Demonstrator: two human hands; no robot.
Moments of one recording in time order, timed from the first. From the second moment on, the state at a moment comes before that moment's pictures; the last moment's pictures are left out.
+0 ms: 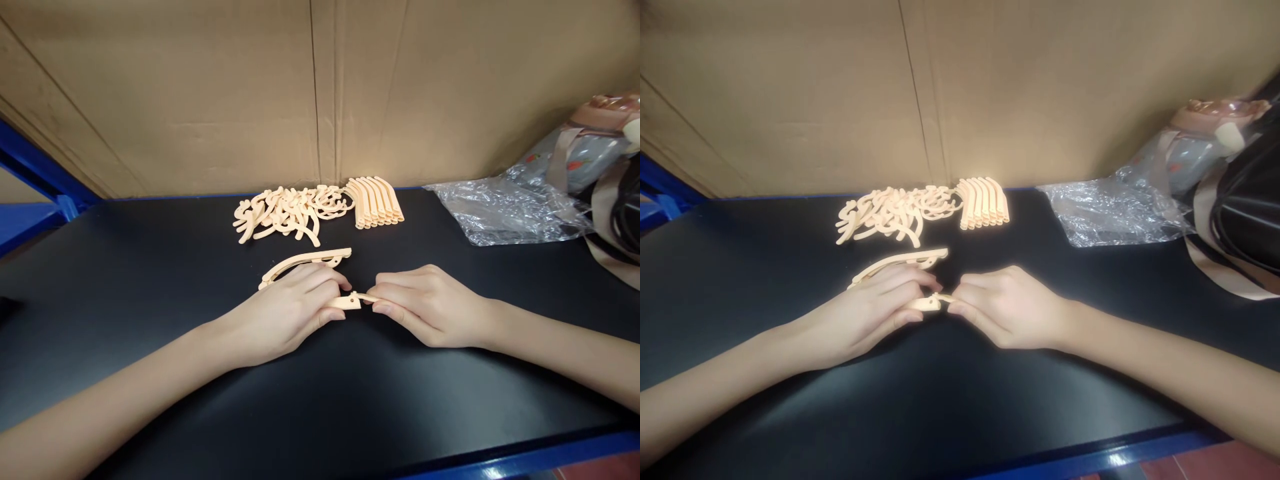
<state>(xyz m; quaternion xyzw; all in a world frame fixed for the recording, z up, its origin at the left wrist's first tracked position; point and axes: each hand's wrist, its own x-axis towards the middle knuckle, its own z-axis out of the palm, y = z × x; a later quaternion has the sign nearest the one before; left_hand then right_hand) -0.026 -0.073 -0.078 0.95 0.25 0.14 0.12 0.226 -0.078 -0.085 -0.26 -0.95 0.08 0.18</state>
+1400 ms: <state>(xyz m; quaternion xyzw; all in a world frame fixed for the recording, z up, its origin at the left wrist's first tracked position) -0.025 -0.075 -0.076 0.96 0.24 0.11 0.13 0.222 -0.084 -0.082 -0.15 -0.95 -0.20 0.18</state>
